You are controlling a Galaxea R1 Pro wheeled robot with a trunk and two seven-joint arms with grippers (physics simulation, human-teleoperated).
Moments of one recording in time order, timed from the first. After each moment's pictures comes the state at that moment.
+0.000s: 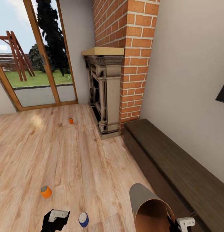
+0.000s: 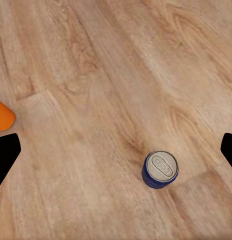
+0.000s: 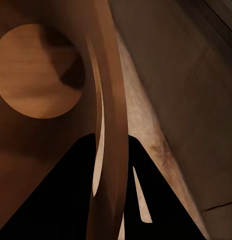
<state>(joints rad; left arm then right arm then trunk) -0.36 0.13 -0.02 -0.24 0.00 -0.46 -0.09 -0.28 -0.20 0.00 -0.24 -0.12 -0.65 0.26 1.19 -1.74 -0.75</state>
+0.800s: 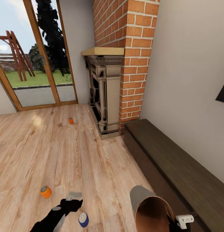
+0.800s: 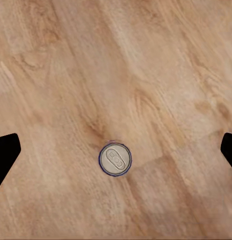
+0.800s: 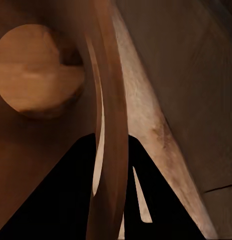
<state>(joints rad) -0.48 0.03 -0.03 -0.40 0.00 0.05 -0.08 -0.30 -0.21 0.00 -0.27 -0.12 -0.51 0.26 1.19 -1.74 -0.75</state>
